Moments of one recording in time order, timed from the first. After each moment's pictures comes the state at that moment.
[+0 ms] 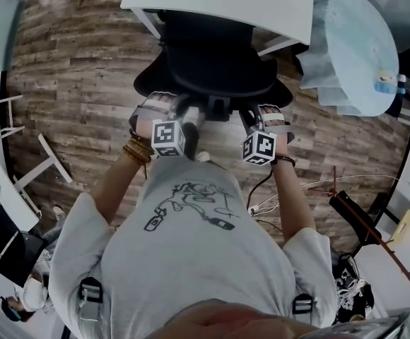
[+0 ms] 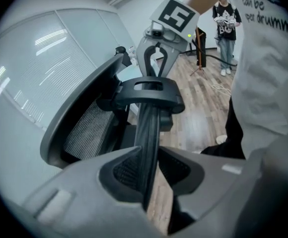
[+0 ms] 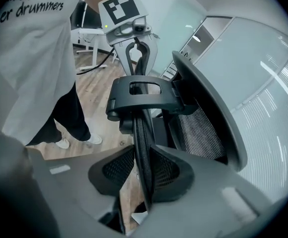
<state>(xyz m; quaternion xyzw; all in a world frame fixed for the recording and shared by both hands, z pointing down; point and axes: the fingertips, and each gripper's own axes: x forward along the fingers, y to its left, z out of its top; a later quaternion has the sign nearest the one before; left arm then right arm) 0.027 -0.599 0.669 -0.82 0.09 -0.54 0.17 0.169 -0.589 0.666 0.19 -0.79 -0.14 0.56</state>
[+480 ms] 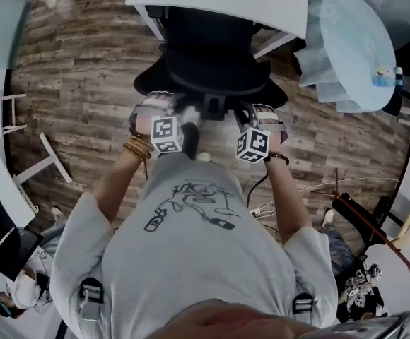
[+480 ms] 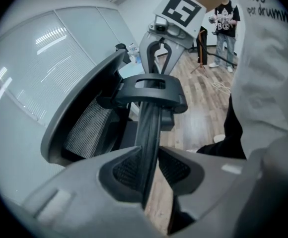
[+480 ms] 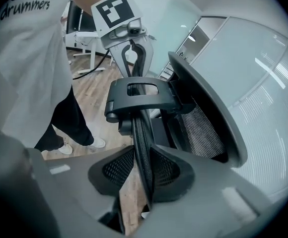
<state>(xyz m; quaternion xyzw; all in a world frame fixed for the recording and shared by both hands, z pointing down) 0.018 -0.533 0.671 -0.81 0.11 -0.56 0.16 0.161 -0.520 0.663 0.22 -0.79 -0.12 0.55</state>
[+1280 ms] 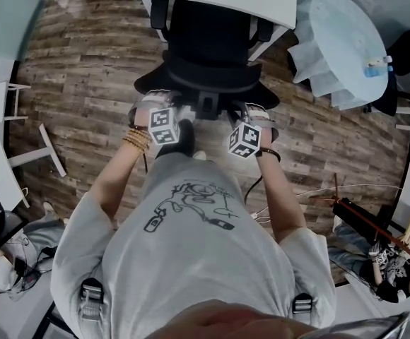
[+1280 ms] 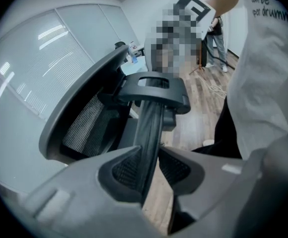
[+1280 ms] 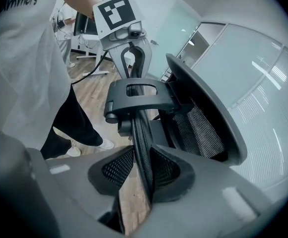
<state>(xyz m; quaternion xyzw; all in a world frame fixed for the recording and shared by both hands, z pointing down) 0.028 -0.387 0.671 -0.80 0.13 -0.57 0.14 0.171 -0.372 0.661 0.22 -0.80 -0.13 0.54</state>
